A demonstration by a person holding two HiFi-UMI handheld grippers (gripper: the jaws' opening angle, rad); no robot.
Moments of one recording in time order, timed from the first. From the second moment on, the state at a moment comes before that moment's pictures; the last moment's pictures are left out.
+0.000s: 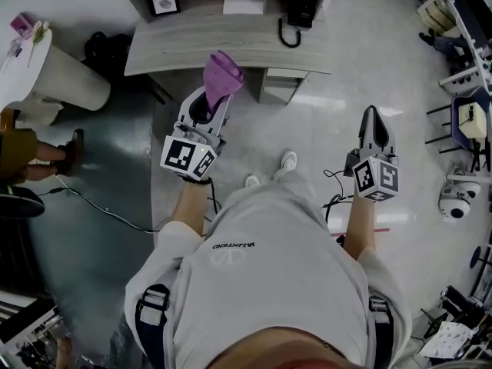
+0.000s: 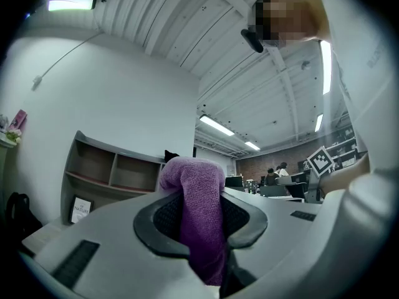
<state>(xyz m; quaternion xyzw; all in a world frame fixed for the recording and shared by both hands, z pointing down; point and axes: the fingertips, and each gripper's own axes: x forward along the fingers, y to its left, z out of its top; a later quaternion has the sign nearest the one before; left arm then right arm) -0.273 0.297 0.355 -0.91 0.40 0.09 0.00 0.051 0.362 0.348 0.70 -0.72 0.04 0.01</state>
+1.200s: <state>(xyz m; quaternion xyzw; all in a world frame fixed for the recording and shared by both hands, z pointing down) -0.156 0.158 0.347 -0.90 0.42 0.07 0.02 0.146 0.207 0.355 0.65 -0.76 0.05 -0.01</state>
